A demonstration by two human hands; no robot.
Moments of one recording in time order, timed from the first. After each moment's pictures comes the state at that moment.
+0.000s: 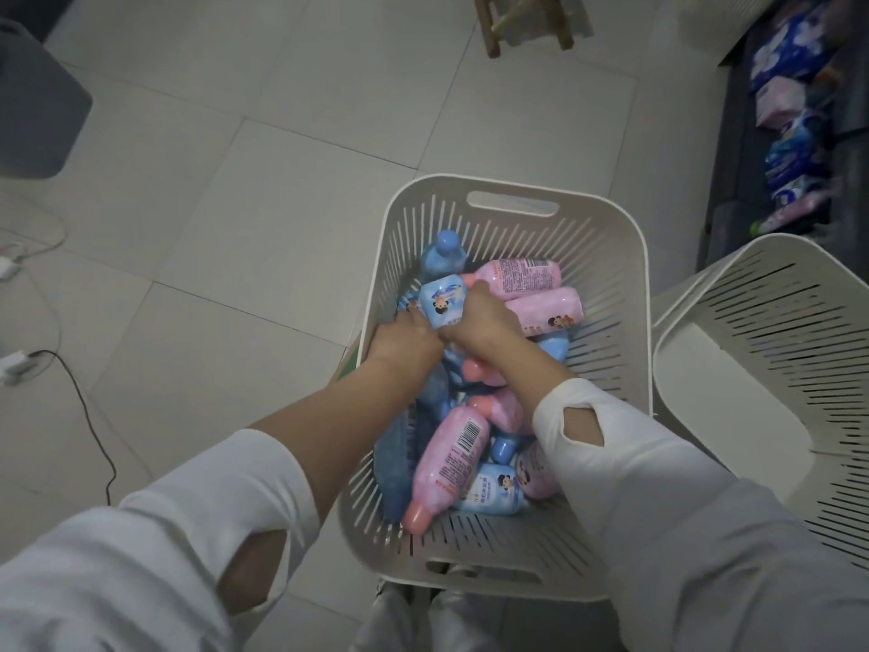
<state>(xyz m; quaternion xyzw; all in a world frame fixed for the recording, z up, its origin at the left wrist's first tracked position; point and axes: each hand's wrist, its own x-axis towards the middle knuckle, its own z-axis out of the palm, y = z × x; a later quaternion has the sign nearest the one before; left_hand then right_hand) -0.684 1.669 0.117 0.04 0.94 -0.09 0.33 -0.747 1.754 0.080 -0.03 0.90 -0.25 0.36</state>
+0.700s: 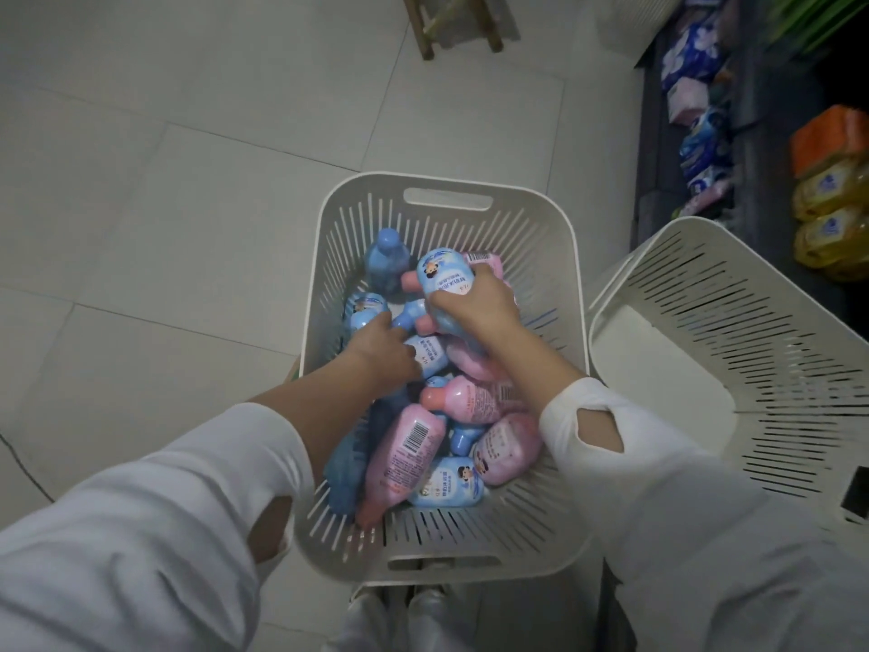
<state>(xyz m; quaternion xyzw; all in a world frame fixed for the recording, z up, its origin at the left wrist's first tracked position) -0.698 1.679 0.086 0.30 0.87 -0.18 0.35 -0.759 1.802 0.098 0.10 0.89 -0.37 0.26</state>
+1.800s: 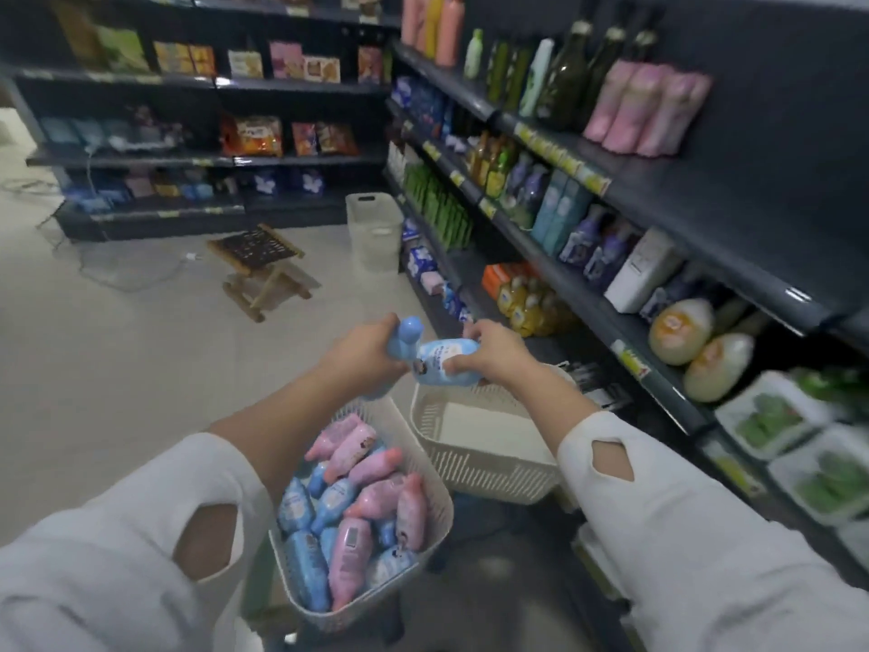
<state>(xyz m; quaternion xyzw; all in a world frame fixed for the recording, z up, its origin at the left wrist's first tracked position) -0.674 1.758 0.425 0.20 0.94 0.24 0.10 -0.630 1.936 0.428 0.18 0.91 -0.37 0.05</state>
